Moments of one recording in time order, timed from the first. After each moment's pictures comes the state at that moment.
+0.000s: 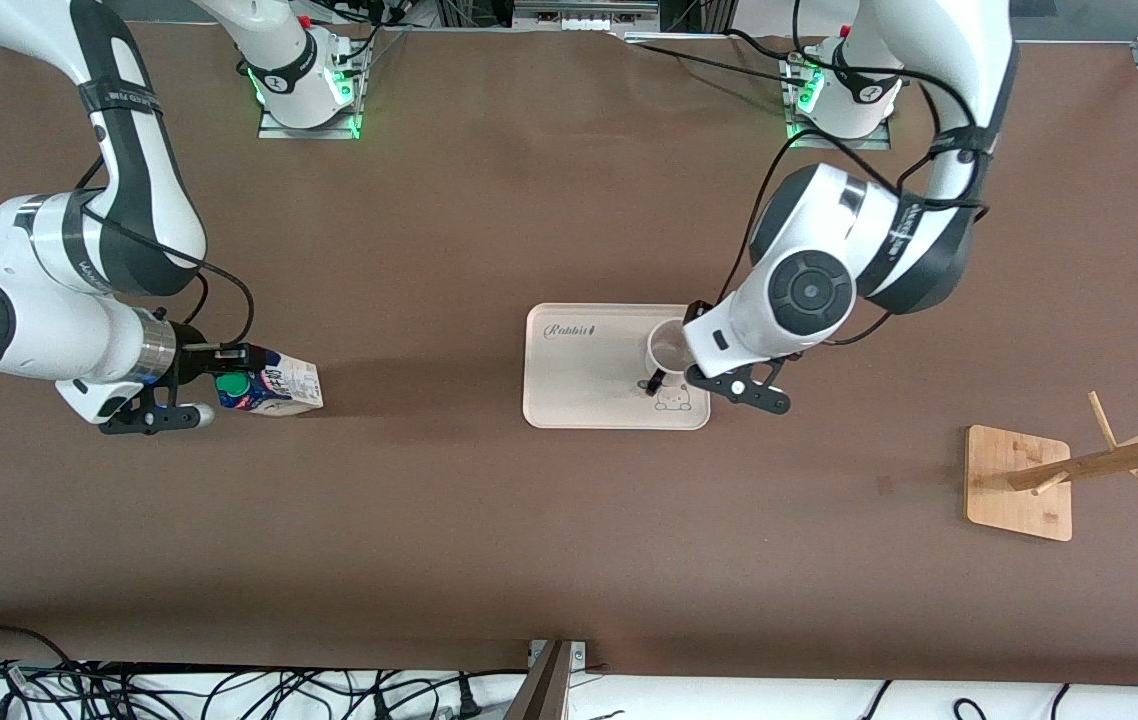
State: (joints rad) left arm -0.48 0.55 0.03 -1.44 -0.09 1.75 -0.11; right arm 0.13 0.39 -0.07 -1.69 0.14 1.90 -0.05
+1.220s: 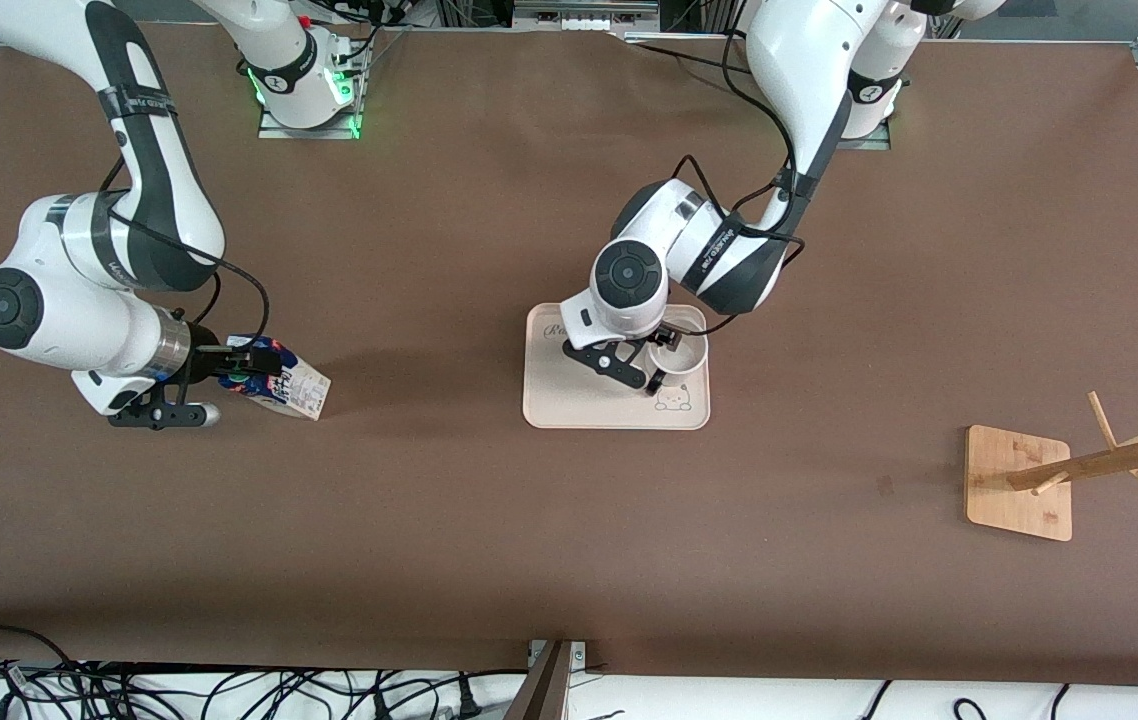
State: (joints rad) left arm -0.68 0.70 0.03 -1.45 -0.10 1.93 -0.19; right arm 0.15 0.37 -0.06 -1.76 0.14 2.02 0.03
